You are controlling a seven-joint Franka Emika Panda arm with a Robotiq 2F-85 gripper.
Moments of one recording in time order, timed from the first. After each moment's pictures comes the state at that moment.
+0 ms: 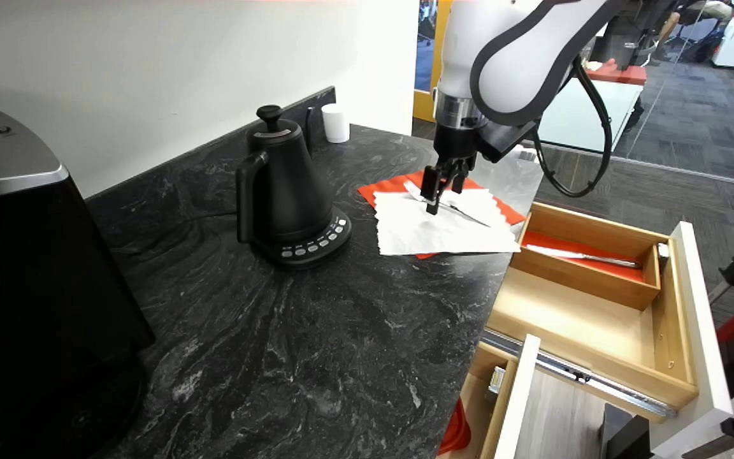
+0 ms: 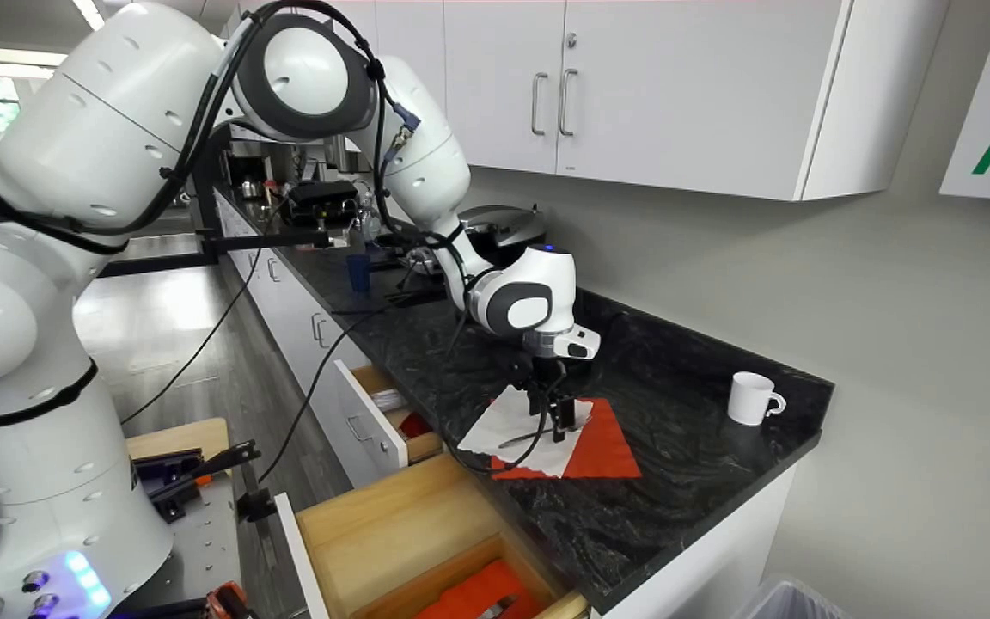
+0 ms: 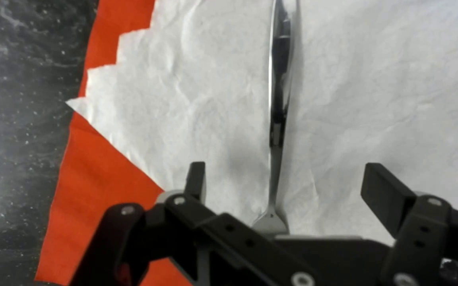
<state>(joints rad) 0.03 0.72 -0.05 -1.87 0.02 2.65 0.11</state>
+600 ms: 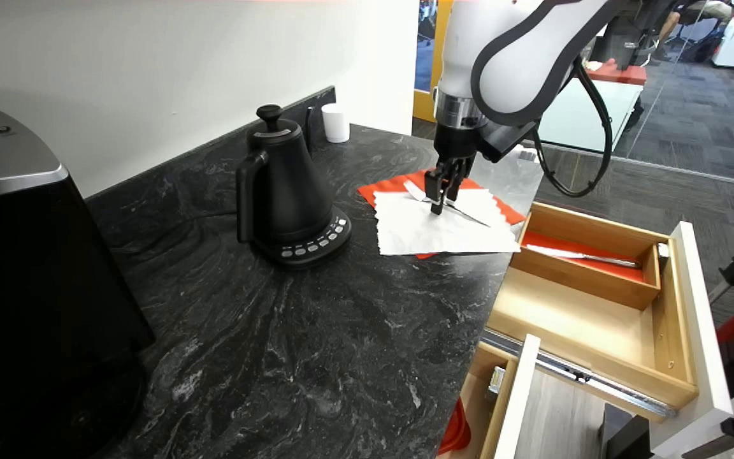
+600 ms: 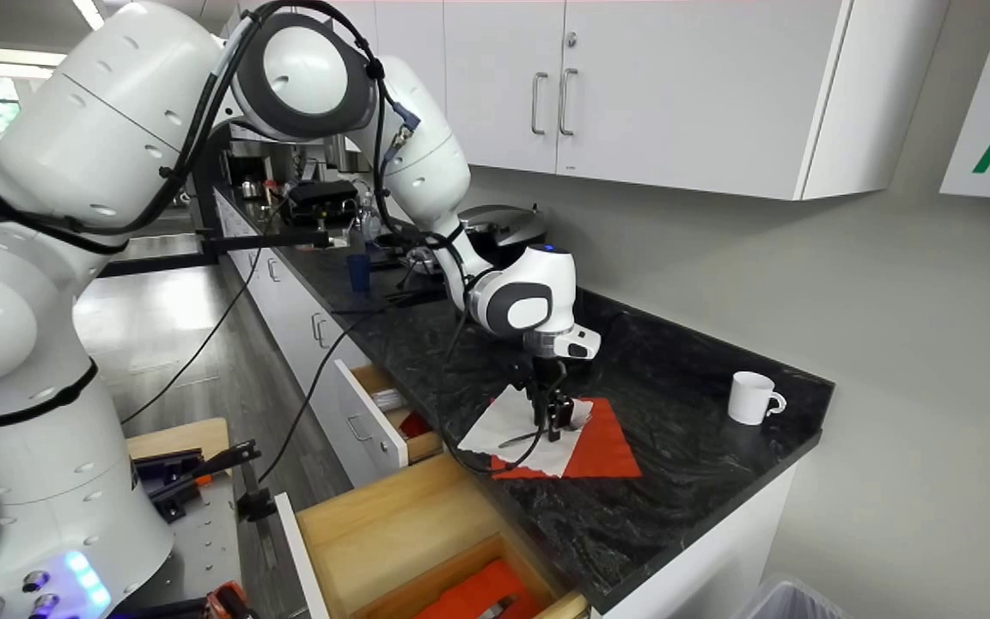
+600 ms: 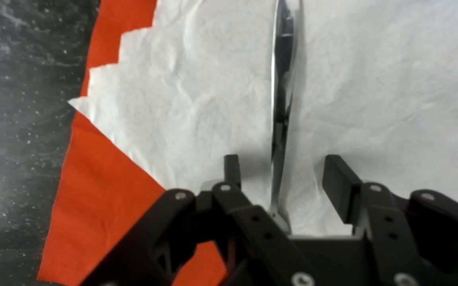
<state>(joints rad) 0.03 0.72 -0.05 -1.87 0.02 2.66 0.11</state>
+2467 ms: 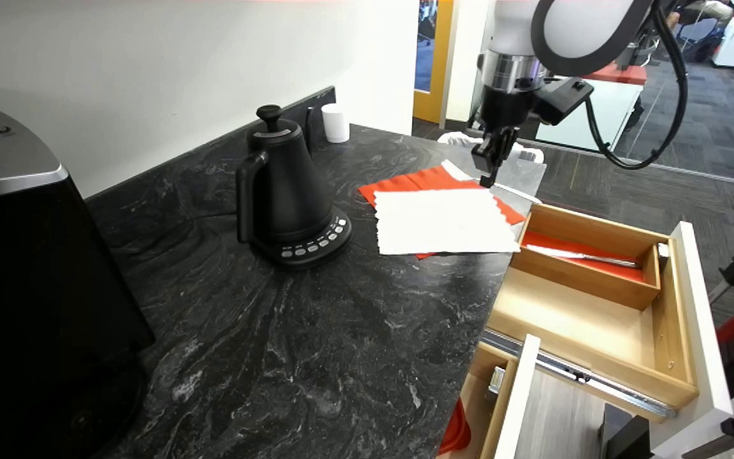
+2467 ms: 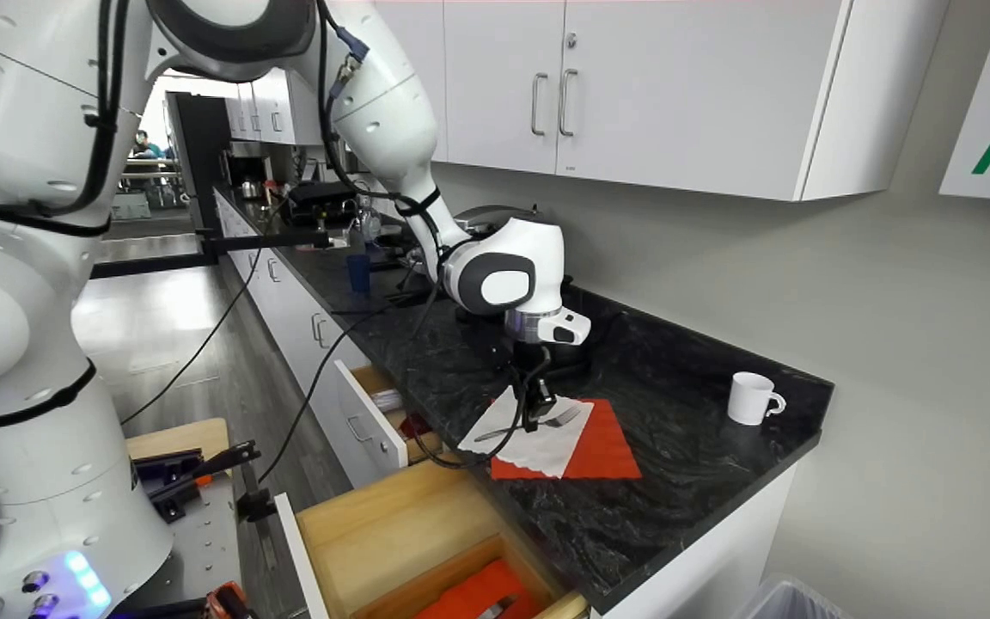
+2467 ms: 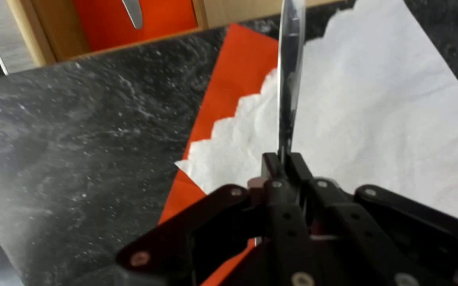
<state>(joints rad) -0.01 0.46 -0.07 -2.14 0.02 2.64 0.07</state>
